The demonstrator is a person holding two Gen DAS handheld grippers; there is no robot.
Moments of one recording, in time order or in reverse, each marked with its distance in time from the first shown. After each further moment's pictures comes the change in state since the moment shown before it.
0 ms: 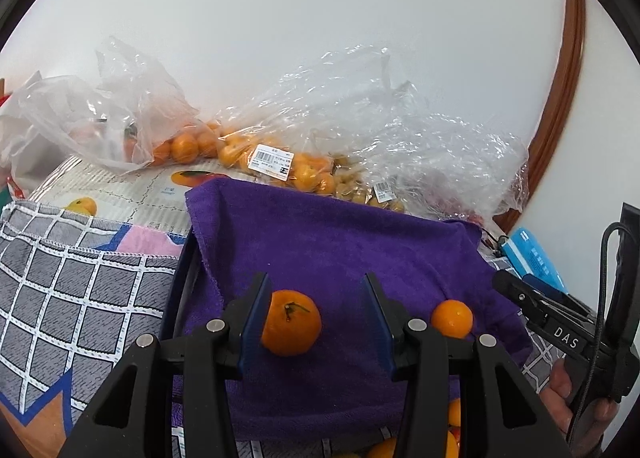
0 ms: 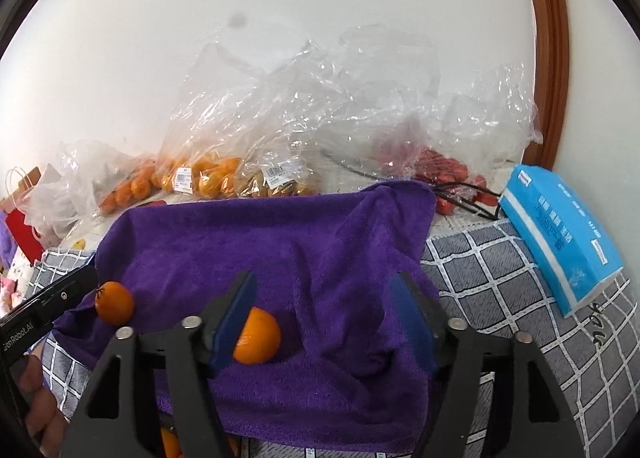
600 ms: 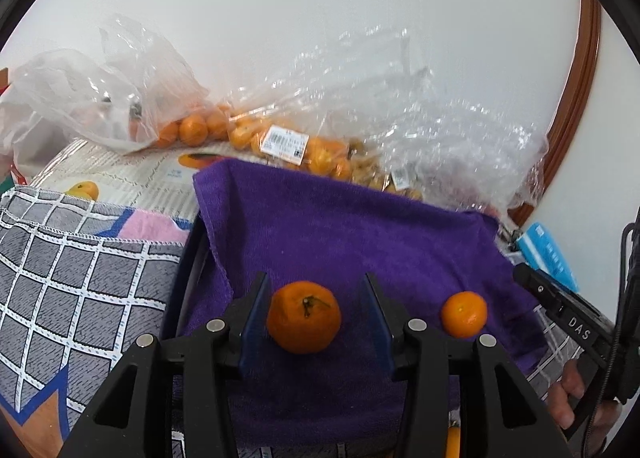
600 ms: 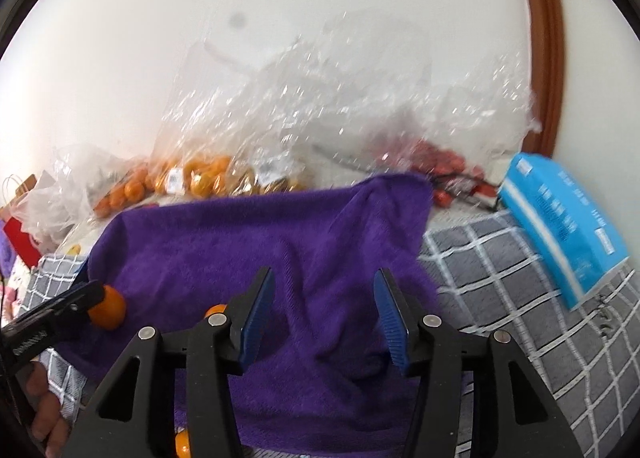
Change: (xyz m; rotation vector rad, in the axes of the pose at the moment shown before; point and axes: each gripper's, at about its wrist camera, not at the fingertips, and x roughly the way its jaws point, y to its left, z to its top) left arm 0.012 0.008 -0.002 -0.029 0.036 0.033; right arm 0.008 -0.011 -0.002 0.041 -0.009 -0.010
